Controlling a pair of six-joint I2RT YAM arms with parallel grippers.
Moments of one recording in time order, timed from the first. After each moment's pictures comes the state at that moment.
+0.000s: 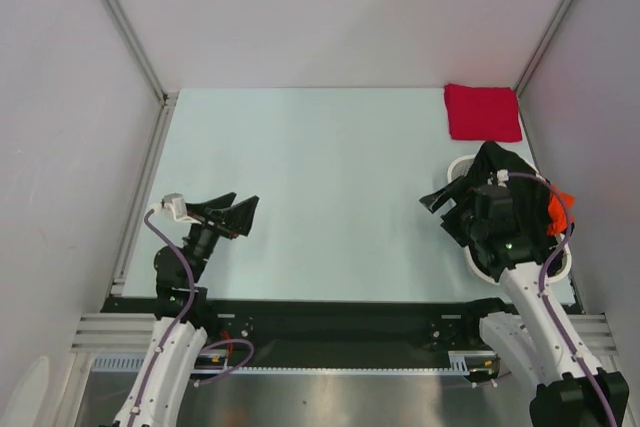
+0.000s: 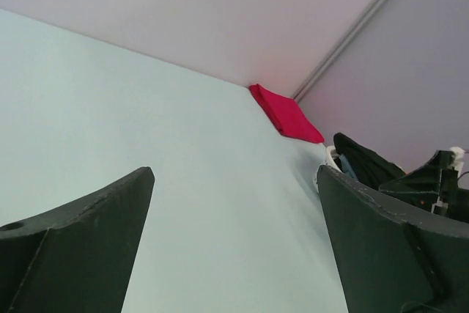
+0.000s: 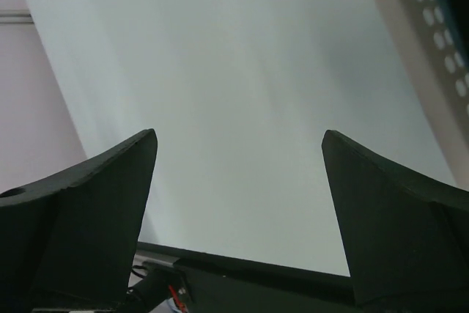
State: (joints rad) left arm -0.10 0.25 0.07 0.43 0.31 -0.68; right arm 0.15 0.72 0.52 -0.41 -0.10 0.96
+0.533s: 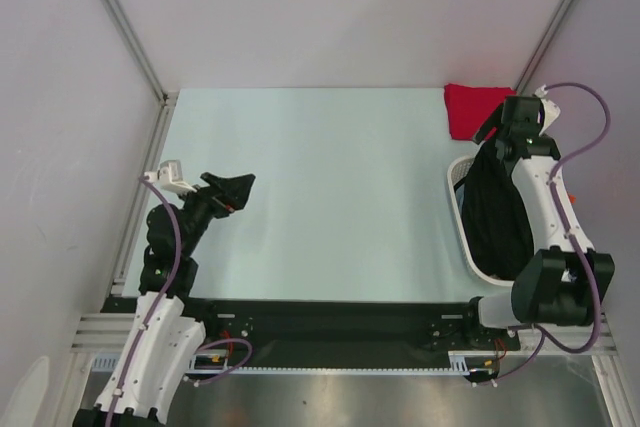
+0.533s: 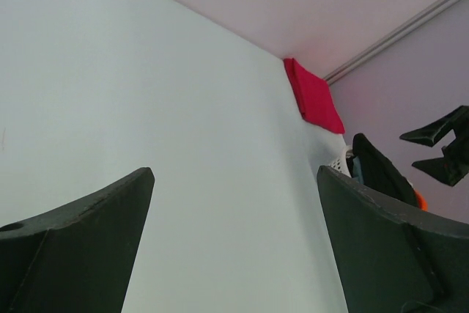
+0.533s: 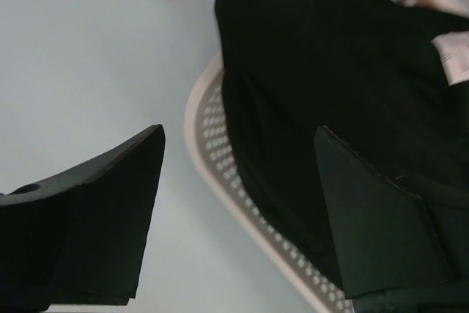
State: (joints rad) left arm -0.09 0.51 0.41 0.08 0.23 -0.72; right arm -0.08 1.36 1.24 -0.59 0.27 0.56
